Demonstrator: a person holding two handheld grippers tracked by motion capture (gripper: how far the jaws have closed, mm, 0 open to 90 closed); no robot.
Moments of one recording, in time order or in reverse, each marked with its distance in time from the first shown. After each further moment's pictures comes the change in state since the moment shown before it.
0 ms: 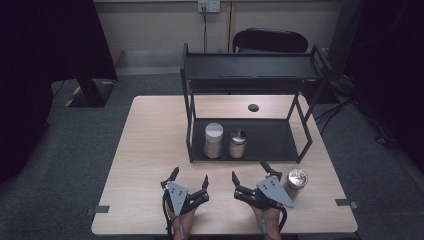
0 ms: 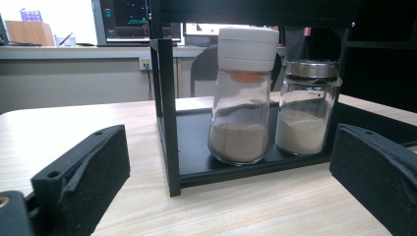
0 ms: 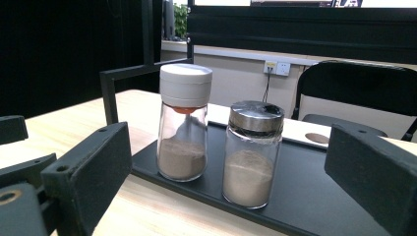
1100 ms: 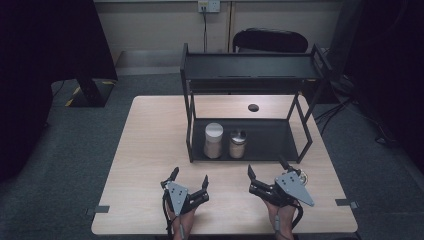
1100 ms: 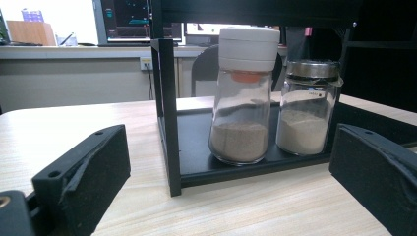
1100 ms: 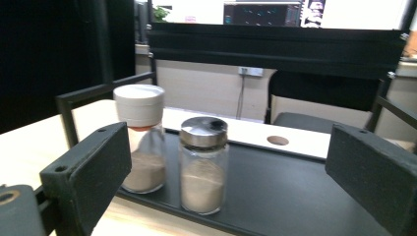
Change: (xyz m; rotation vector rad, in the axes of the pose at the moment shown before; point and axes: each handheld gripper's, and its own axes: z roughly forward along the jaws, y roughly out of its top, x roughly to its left) left arm -0.001 0.000 0.000 -0.001 0.004 -0.002; right arm -0.020 0.022 -0.018 -0.006 -0.097 0.035
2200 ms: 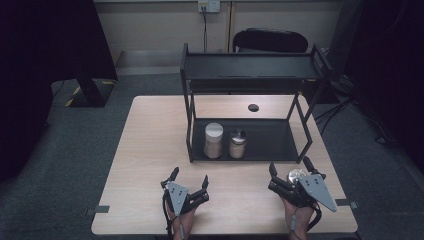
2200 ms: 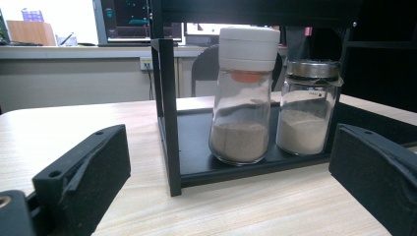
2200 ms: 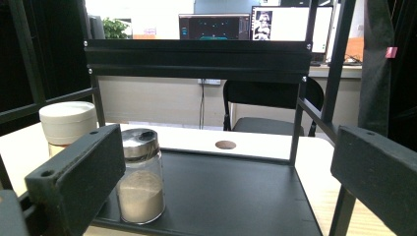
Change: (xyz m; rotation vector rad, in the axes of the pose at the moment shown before) left arm 0.000 0.000 0.000 0.000 -0.001 0.001; right arm -0.016 -0.004 -0.017 -0.044 -0.157 0.025
